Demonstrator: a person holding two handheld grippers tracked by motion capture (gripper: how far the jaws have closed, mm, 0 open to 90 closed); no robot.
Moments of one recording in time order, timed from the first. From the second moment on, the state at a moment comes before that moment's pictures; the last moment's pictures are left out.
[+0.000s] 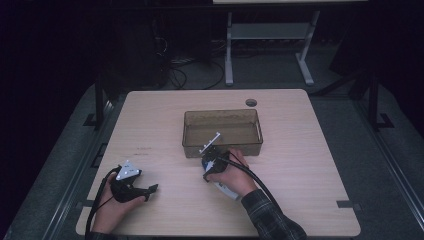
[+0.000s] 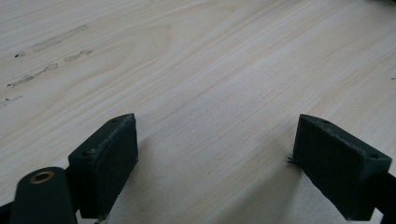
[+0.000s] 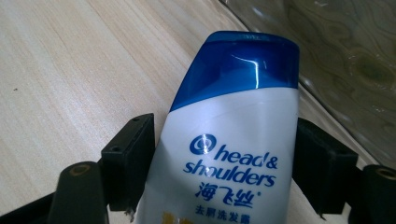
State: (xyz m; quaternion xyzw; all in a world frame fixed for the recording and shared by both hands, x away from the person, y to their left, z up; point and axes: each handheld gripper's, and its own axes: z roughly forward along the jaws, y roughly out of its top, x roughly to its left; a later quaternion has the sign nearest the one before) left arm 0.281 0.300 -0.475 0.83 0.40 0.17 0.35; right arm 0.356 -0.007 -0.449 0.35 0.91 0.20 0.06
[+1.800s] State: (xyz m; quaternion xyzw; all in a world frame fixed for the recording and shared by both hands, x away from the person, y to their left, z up) left arm 0.281 0.300 -0.475 0.83 0.40 0.17 0.35; right arm 0.348 -0.066 -0.408 0.35 0.86 0.37 0.02
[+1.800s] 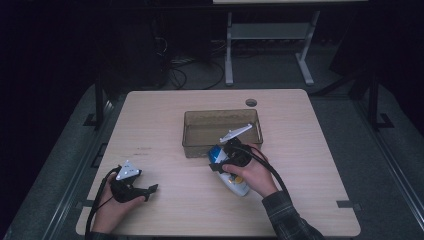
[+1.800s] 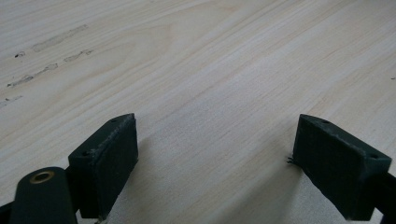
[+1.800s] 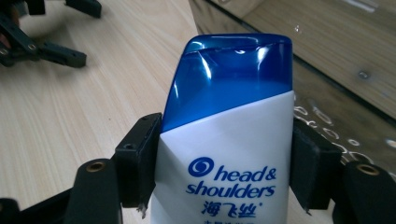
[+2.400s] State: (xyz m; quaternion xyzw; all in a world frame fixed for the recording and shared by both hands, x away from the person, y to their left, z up) left arm 0.281 0.300 -0.475 0.83 0.40 0.17 0.35; right arm 0.338 -0.094 -0.385 0.32 0.82 0.46 0.03
